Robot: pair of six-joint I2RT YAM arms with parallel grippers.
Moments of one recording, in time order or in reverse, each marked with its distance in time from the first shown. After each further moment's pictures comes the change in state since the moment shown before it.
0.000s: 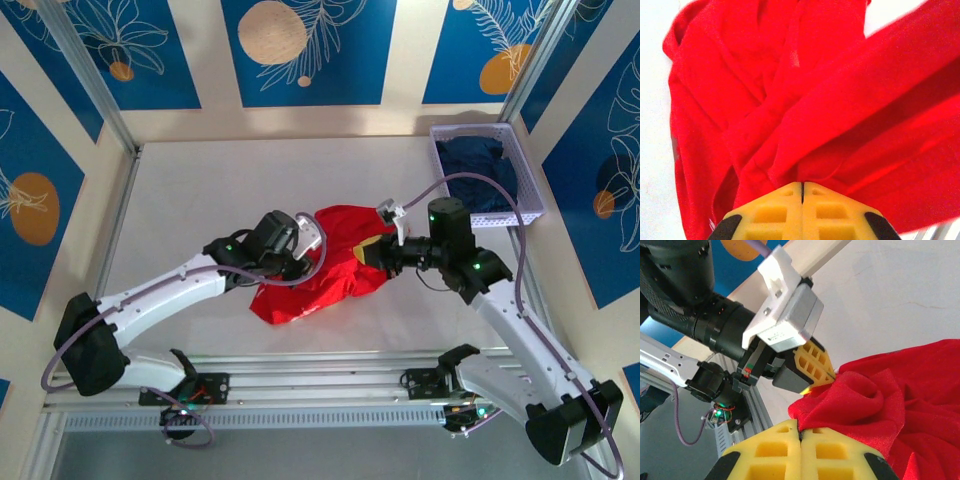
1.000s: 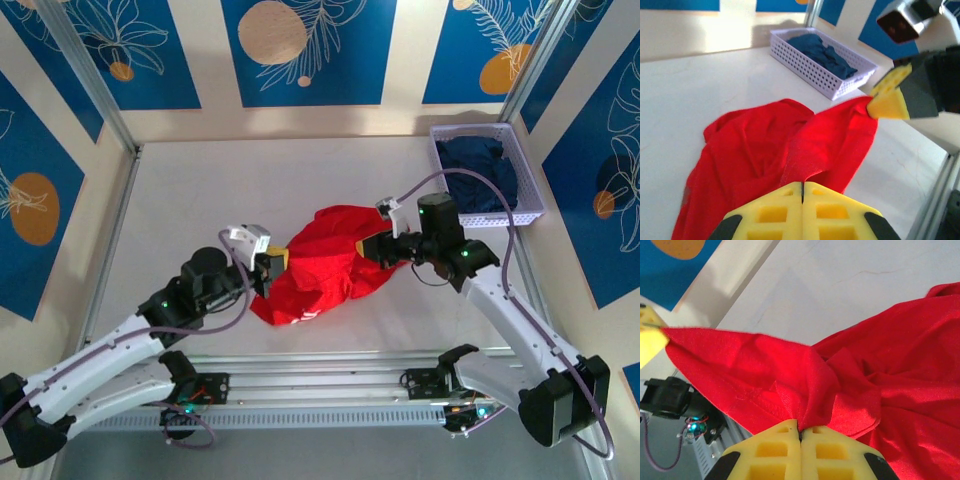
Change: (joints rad) left arm 0.000 -0.575 -0.399 0.445 -0.085 -0.249; right arm -0.002 0.117 0.000 -0.020 0.117 0.060
